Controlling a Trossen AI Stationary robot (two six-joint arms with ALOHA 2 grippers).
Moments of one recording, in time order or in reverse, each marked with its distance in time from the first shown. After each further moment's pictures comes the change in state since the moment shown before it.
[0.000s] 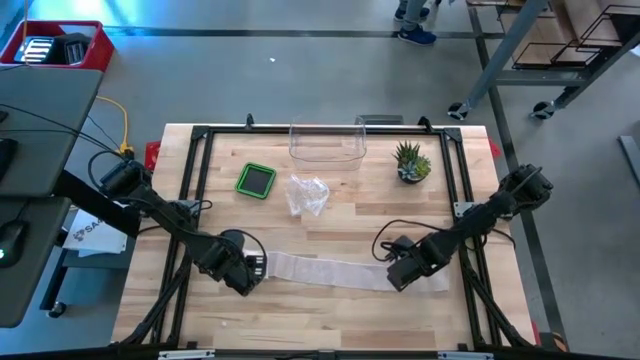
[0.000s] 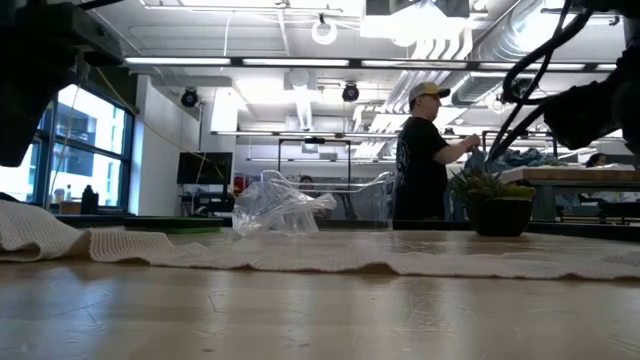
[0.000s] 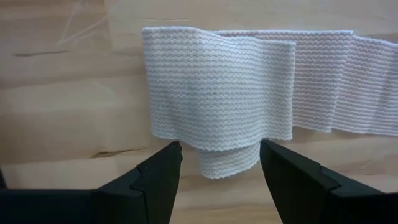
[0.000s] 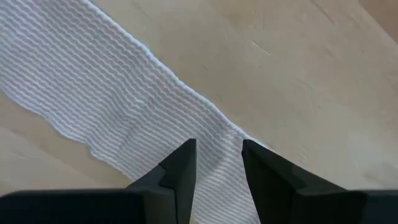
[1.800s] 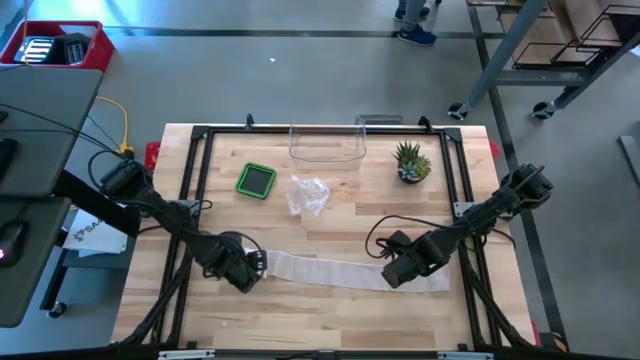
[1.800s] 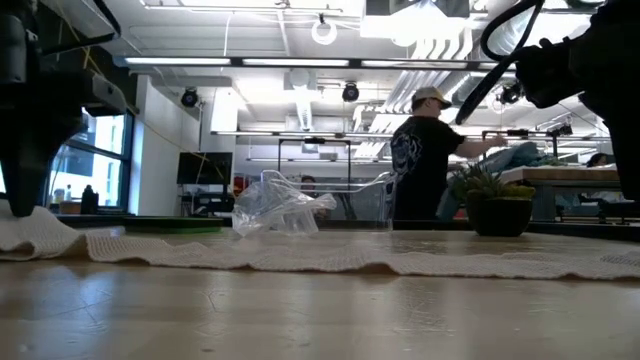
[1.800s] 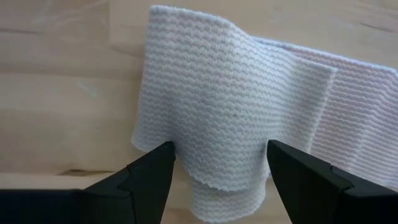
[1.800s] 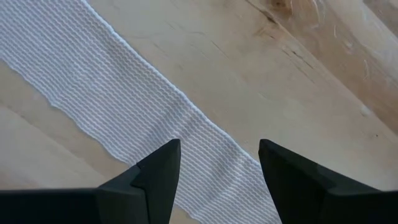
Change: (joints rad) left arm 0.010 0.000 -0.153 0.180 -0.008 -0.160; right arm -0.020 -0.002 0.133 -0.124 0.135 -0.050
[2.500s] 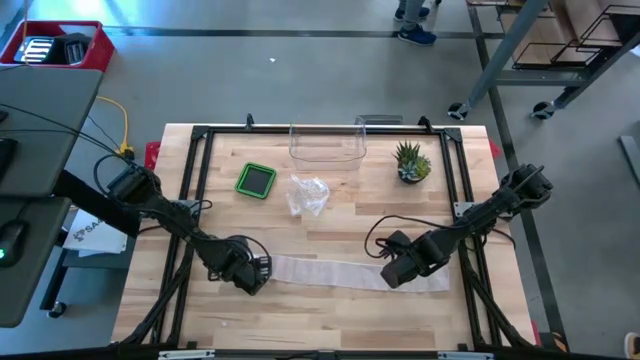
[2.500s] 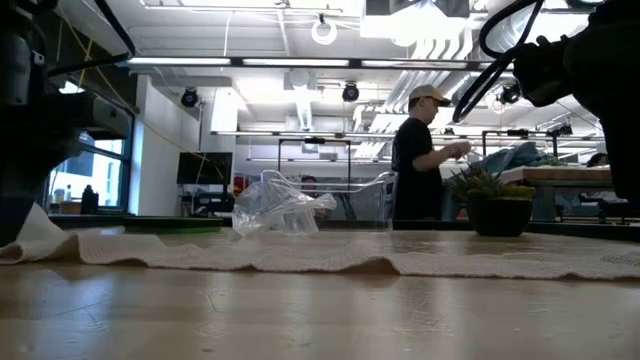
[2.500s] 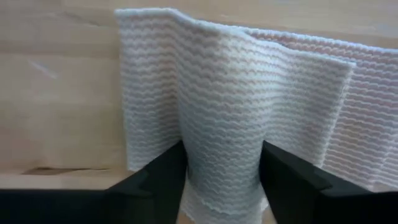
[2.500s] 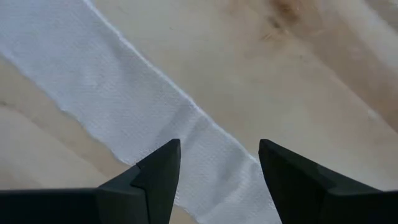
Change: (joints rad) left arm 0.015 0.092 0.001 0.102 0.057 0.049; right arm 0.000 0.000 0.000 0.017 0.015 0.005
